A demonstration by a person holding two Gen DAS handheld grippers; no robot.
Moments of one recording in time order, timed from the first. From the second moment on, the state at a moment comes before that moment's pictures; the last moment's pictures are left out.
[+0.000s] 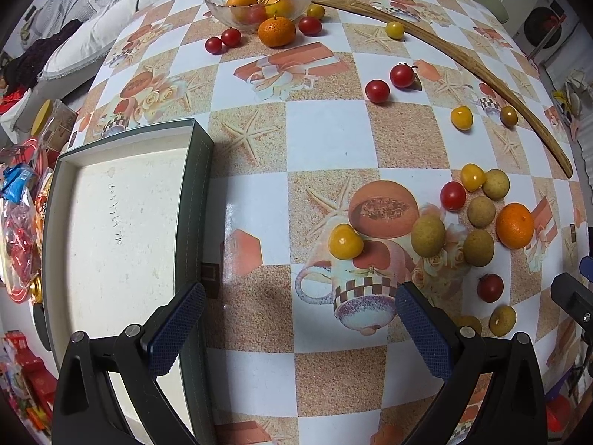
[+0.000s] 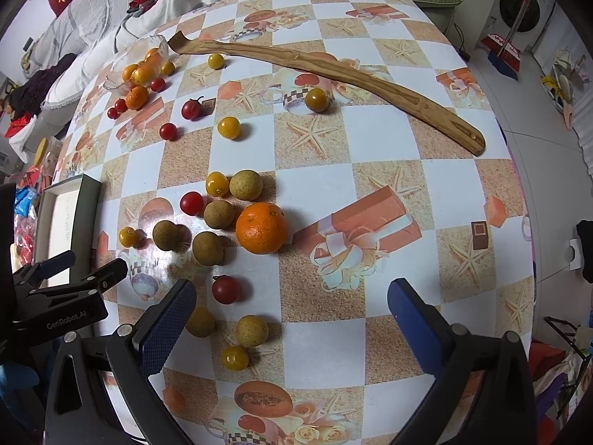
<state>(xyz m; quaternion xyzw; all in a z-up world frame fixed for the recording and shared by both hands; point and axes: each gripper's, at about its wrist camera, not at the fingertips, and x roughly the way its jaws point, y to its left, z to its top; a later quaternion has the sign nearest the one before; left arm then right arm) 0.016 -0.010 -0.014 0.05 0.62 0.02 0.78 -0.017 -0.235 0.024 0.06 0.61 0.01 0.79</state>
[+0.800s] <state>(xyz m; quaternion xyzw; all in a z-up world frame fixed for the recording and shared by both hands) 0.016 -0.022 -0.019 0.06 0.61 0.01 0.79 -0.010 -0.245 0.021 0.06 0.60 0.01 0.80</state>
